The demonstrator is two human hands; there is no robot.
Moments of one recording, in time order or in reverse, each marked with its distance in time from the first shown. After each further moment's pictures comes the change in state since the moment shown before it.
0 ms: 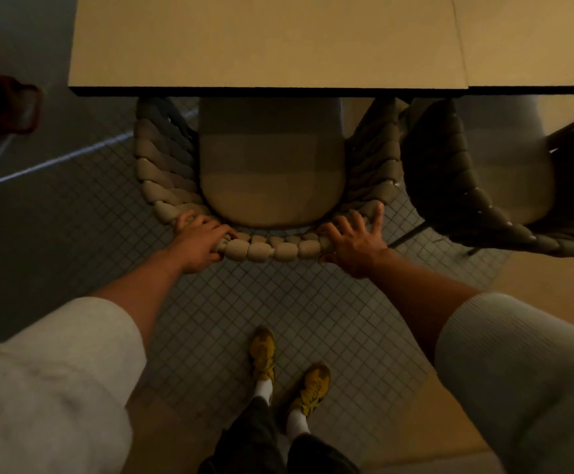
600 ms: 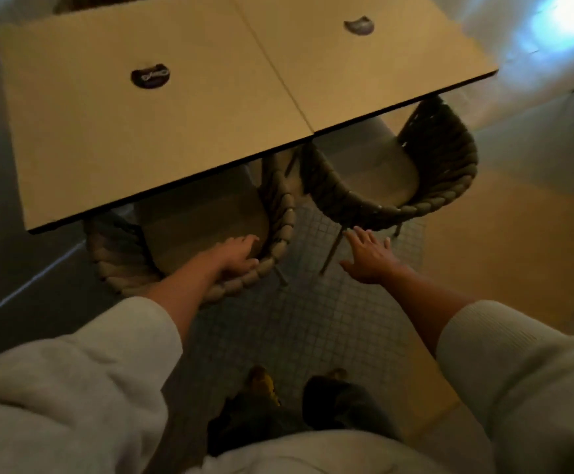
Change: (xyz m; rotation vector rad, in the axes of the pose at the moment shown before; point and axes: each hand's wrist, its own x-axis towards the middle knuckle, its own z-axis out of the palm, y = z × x) left_hand 0.025 0.179 -0.157 -0.029 -0.196 0.253; right_hand -0.194 0.104 -0.033 0.516 0.056 0.496
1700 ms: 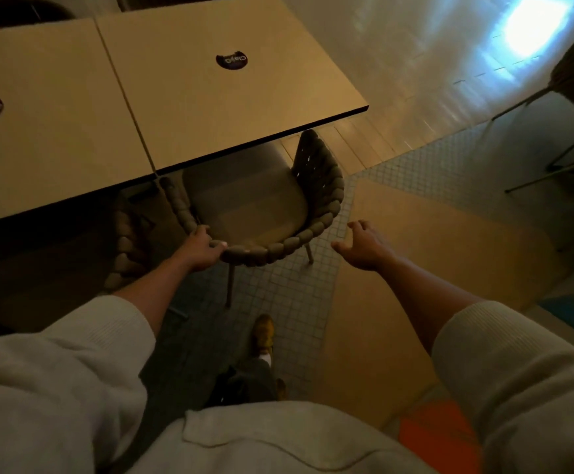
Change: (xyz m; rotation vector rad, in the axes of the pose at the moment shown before) left_hand 0.199 0.356 -0.048 -0.580 0.299 -0.266; right_hand 0.035 0.432 -0.151 0.163 0.156 0.111
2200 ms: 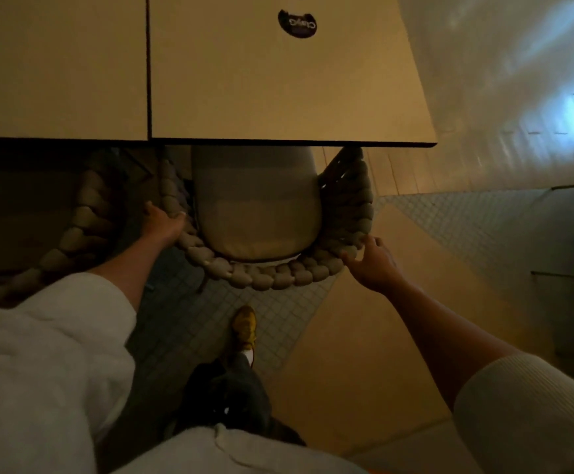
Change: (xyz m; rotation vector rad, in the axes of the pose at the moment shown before) left_hand 0.129 -0.014 -0.002 -0.462 0.354 -0.539; right_hand 0.186 -0.003 -0.029 0.000 -0.098 -0.069
